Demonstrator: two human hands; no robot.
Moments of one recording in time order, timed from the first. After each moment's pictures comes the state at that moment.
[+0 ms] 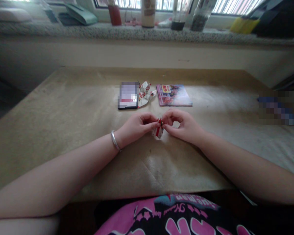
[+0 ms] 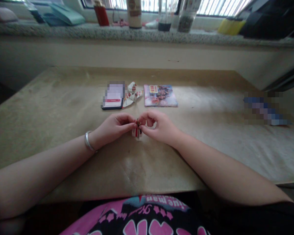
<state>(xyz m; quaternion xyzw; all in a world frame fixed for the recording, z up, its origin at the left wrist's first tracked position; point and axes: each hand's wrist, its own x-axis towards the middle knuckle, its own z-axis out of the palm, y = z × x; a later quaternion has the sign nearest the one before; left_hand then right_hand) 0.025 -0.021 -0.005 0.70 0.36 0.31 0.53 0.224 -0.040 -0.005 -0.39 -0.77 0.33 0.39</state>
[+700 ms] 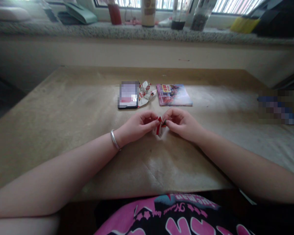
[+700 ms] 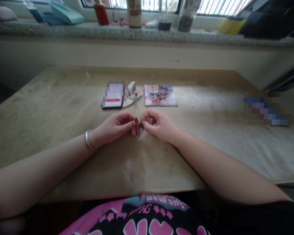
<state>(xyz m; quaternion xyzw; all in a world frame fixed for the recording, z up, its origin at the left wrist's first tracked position) 0.026 -0.021 -0.007 0.69 0.32 0.32 0.57 0.224 -0.036 -0.011 -0.39 -0.70 0.44 0.41</state>
